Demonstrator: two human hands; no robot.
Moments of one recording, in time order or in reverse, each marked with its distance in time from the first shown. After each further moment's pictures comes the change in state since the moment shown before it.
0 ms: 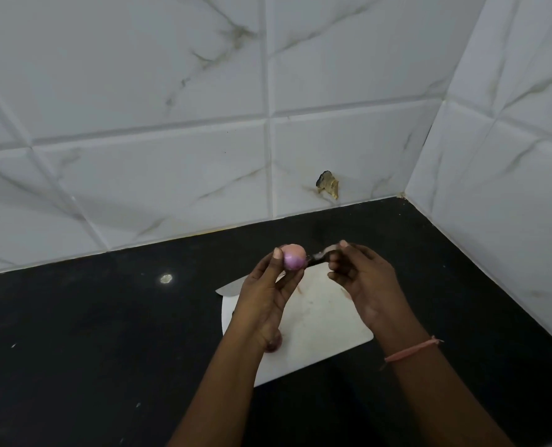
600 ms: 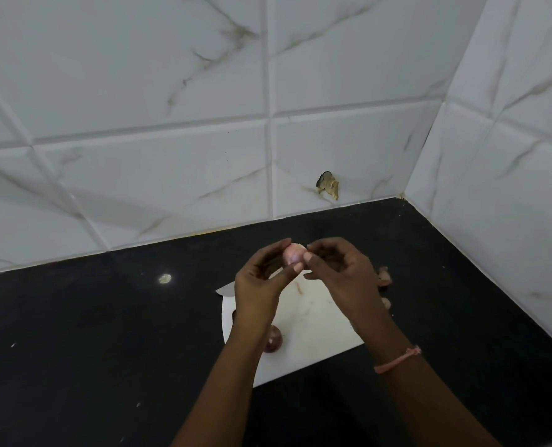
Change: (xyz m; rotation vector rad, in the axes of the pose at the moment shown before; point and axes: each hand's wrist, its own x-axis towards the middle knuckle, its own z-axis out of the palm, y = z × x) left_hand 0.001 -0.003 -0.012 0.599 -0.045 0.517; right_hand -0.014 0.015 0.016 -0.645 -0.143 -0.426
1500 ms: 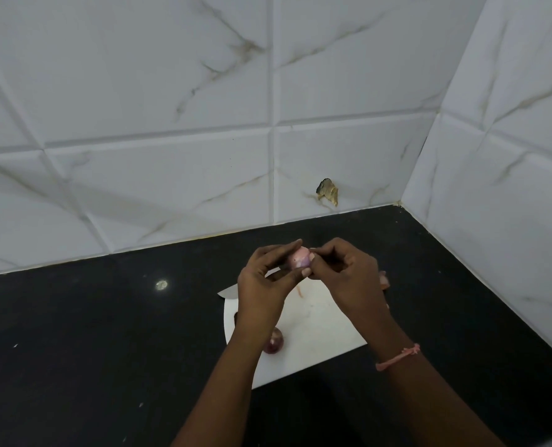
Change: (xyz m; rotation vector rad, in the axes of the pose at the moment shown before) left_hand -0.004 0.013 -0.002 0.156 -0.040 0.133; right_hand -0.008 -0.017 -0.002 -0.142 0.047 -0.260
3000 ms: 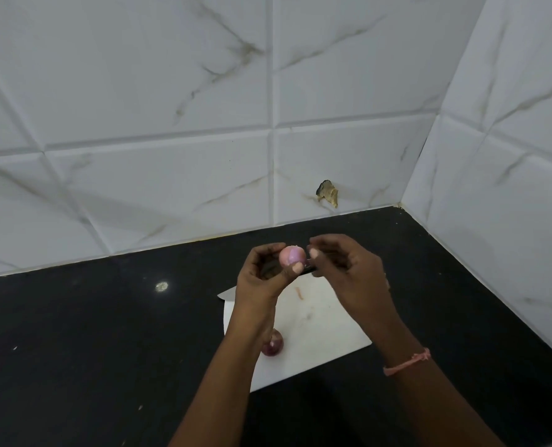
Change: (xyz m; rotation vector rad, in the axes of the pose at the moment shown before) left_hand -0.001 0.004 -0.005 -0.327 -0.001 -0.219; right_hand 0.000 -0.005 -0.007 -0.058 -0.010 0.006
